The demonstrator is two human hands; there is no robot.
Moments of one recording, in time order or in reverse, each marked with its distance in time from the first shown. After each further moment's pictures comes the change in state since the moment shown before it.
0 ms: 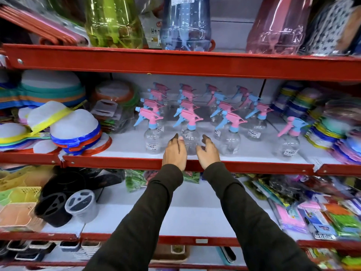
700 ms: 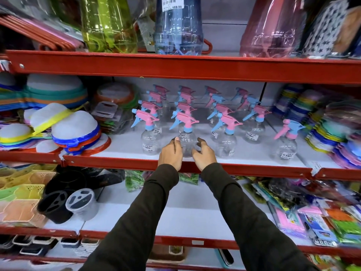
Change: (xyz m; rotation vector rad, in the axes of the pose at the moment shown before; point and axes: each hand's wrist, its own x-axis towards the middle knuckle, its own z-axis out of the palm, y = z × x) left_hand -0.002 0.006 0.003 0.024 0.026 -0.032; right_hand 0.005 0.006 -0.010 -0.011 -0.088 -0.004
